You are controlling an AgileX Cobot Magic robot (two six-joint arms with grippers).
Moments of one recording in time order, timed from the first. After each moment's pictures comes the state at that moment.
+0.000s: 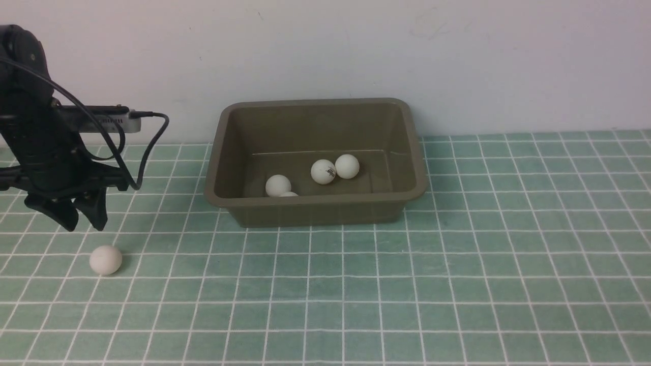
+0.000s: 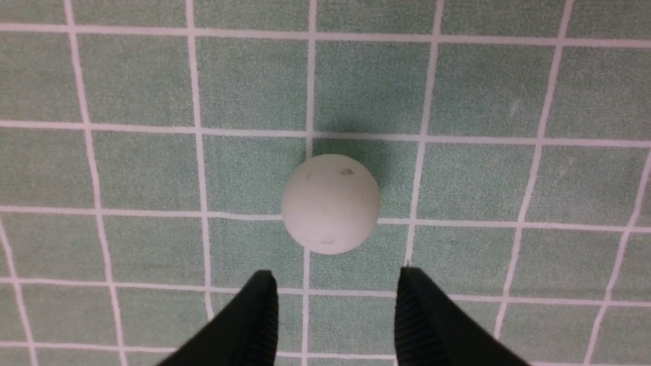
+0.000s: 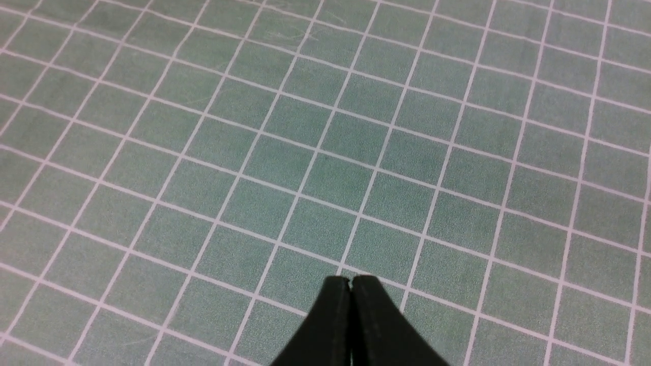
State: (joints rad) right arm 0.12 0.40 -0.58 0.18 1.15 -0.23; left arm 0.11 1.94 -1.55 -0.01 1.21 0.06
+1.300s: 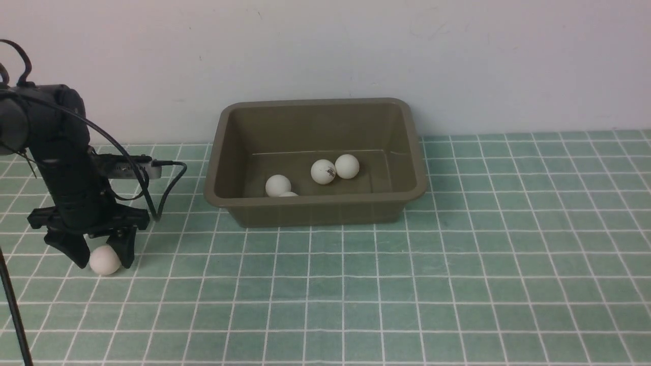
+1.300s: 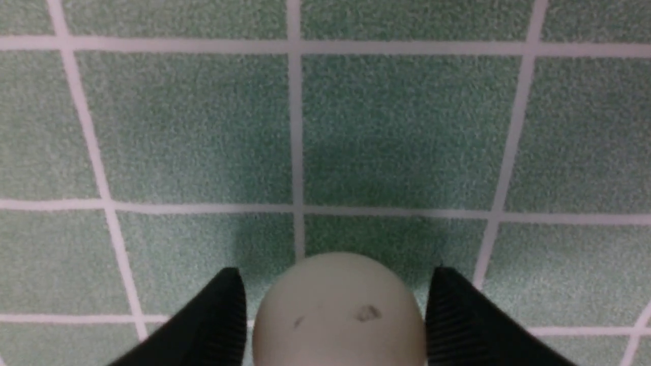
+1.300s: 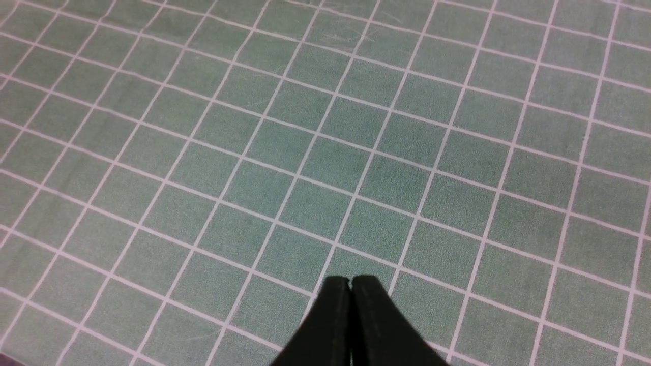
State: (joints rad) right arm 0.12 0.40 -0.58 0.29 1.16 -0.26; left arm 0.11 2.15 -1.55 0.00 1.15 0.08
